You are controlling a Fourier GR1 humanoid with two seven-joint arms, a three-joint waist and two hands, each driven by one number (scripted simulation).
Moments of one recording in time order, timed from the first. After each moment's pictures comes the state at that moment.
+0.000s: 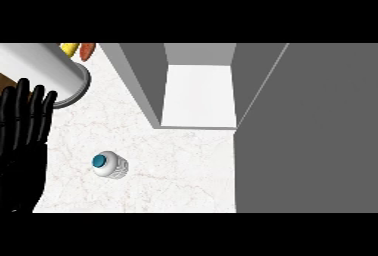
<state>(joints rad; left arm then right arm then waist) 0.00 0.07 0.00 -2.10 0.00 0.02 -0.01 0.01 -0.10 -0.01 -2.10 0.01 0.00 0.01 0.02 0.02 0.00</state>
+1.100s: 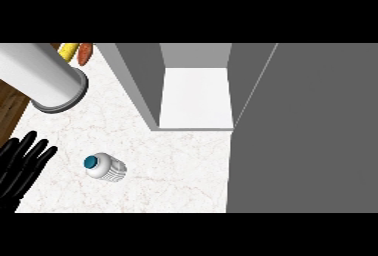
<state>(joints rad) 0.30 0.25 0.13 -2.23 0.48 -0.36 0.22 0.46 -0.05 0.19 -2.45 -0.12 0.08 0.20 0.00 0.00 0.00</state>
